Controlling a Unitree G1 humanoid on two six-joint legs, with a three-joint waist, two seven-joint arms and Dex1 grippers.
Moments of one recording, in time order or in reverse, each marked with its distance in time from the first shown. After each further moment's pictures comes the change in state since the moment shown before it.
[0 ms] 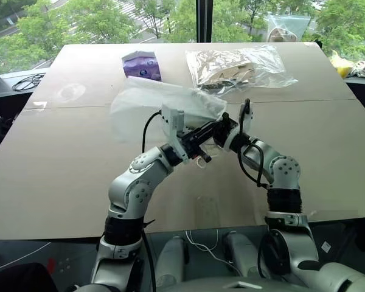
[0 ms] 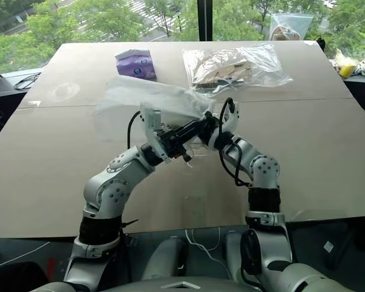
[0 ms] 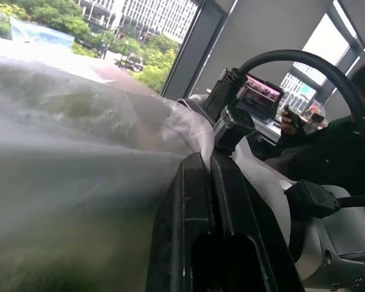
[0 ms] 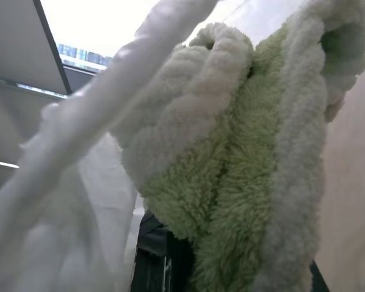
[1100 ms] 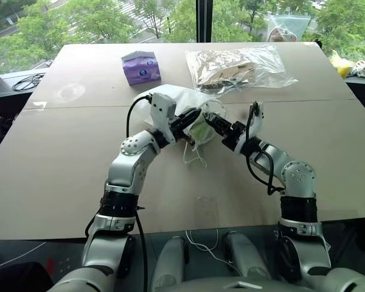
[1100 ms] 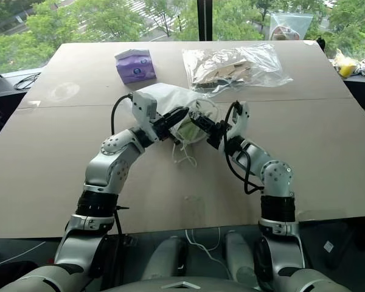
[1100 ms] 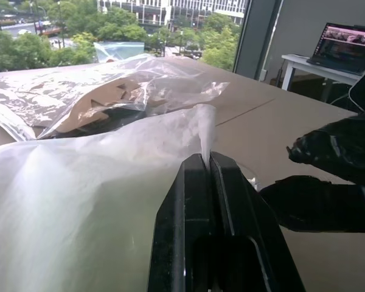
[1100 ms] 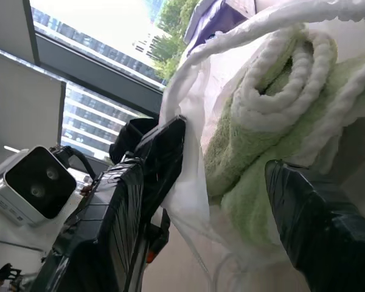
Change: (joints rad) left arm -0.166 0.122 0.024 0.372 0.277 -0.296 -0.099; right arm 0.094 -0.142 0.048 -0.152 -0.092 0.038 0.047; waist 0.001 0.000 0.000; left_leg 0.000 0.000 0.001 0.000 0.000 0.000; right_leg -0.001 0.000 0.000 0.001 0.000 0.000
